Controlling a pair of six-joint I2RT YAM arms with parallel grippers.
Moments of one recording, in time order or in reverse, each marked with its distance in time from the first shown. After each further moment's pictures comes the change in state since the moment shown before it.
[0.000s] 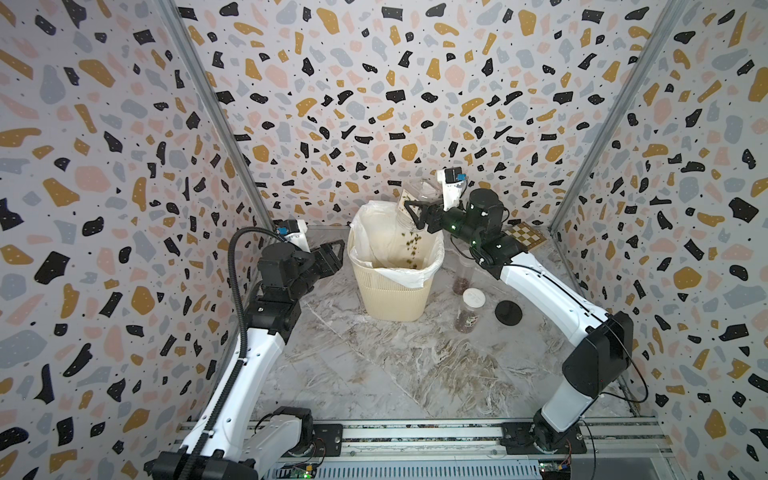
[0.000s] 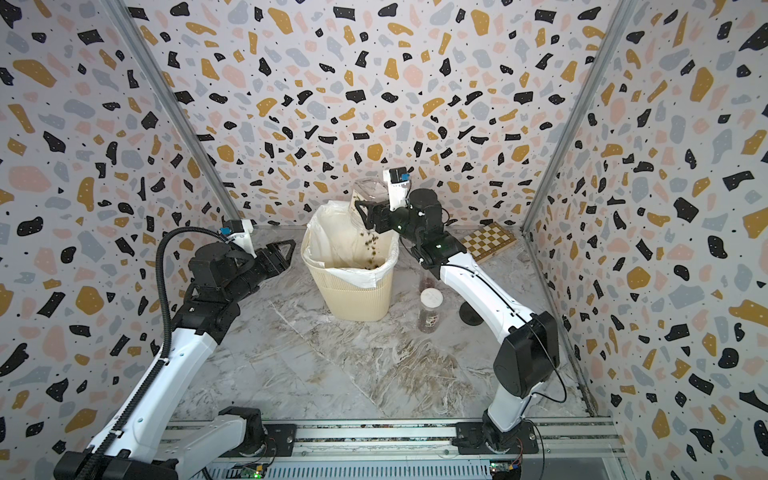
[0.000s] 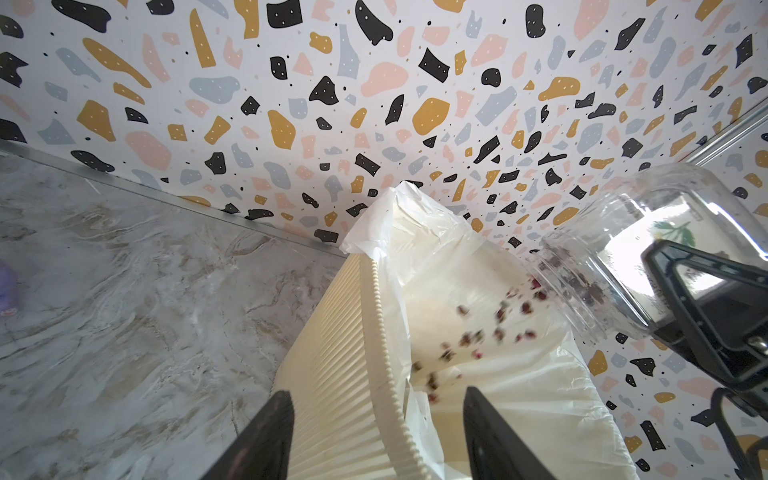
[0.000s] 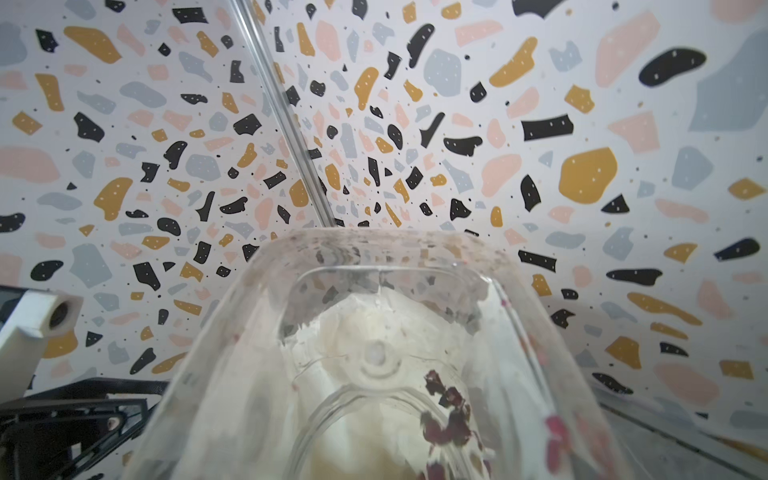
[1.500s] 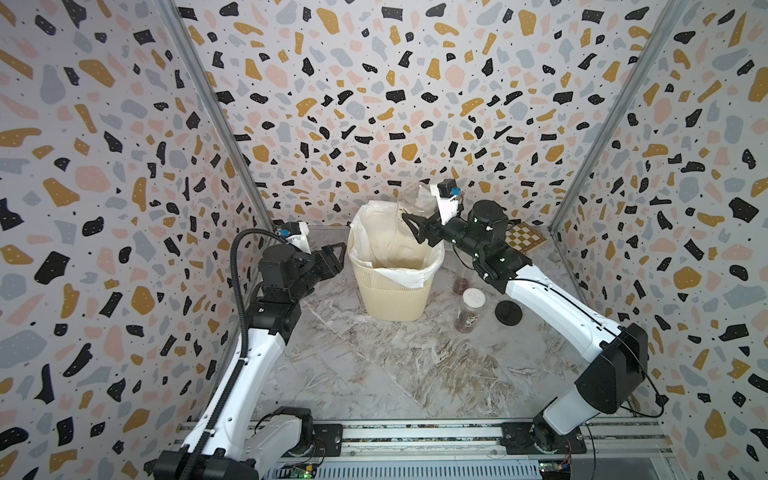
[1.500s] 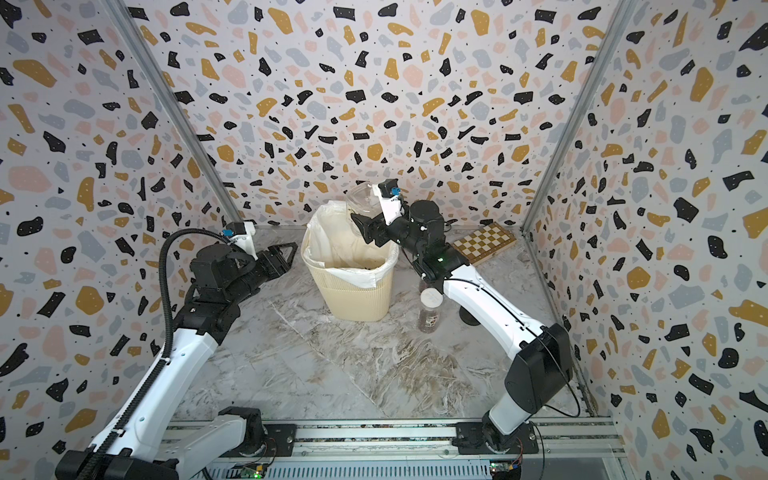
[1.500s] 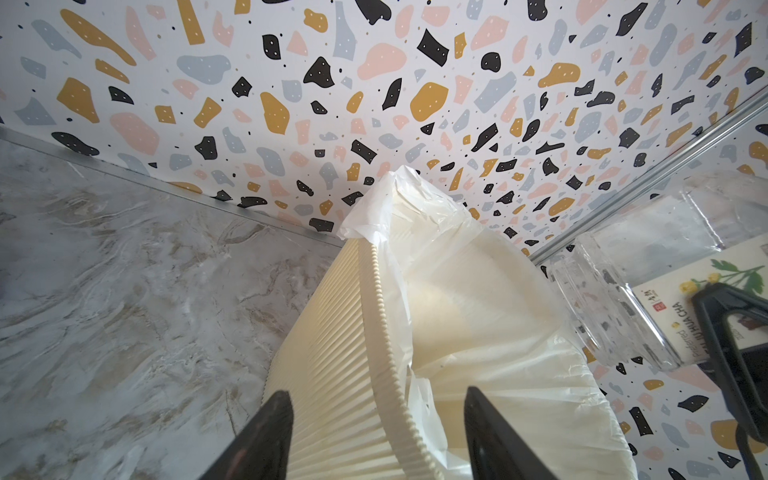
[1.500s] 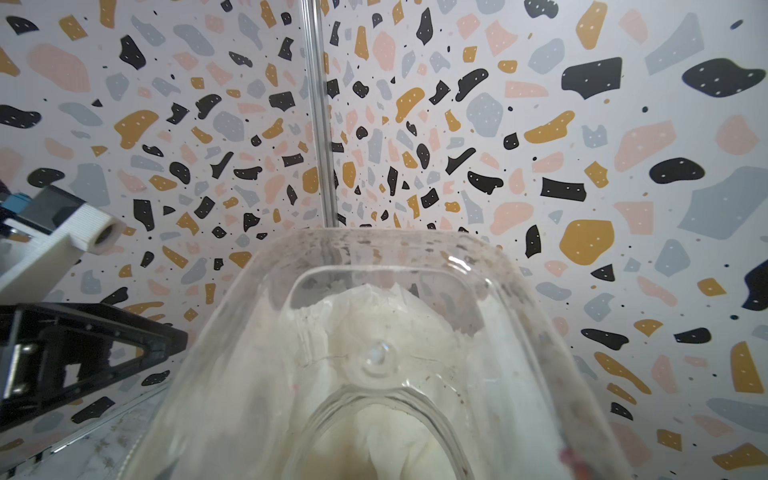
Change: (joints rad) left arm 0.008 0.000 -0.017 0.000 0.039 -0.006; right arm 0.021 -0.089 -0.109 0.057 0.001 -0.190
